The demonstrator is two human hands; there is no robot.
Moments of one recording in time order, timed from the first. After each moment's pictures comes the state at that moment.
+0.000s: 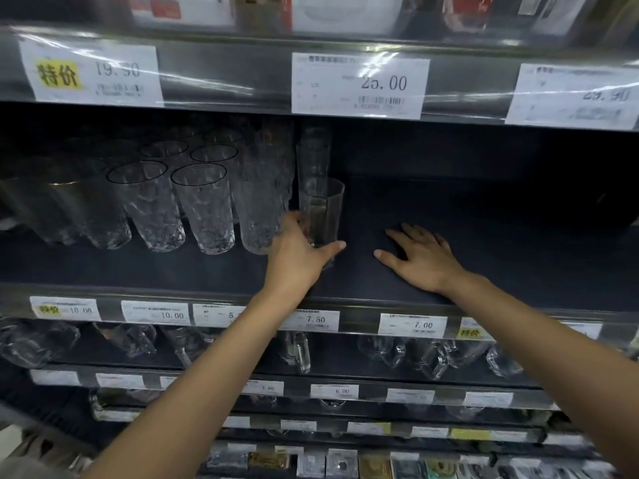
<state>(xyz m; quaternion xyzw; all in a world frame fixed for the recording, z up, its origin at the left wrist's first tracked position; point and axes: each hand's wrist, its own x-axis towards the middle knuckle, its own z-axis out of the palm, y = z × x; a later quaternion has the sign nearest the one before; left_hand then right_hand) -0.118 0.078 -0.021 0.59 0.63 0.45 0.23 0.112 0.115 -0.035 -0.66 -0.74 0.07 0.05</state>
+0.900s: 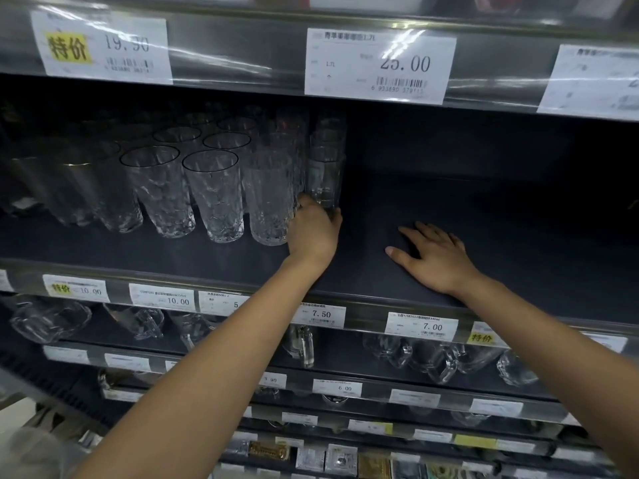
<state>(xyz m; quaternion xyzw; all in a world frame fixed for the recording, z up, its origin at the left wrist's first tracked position) -0.096 0.128 -0.021 0.56 0.71 0.40 0.14 0.114 0.117 -0.038 -0.66 -0.75 0.07 0.06</state>
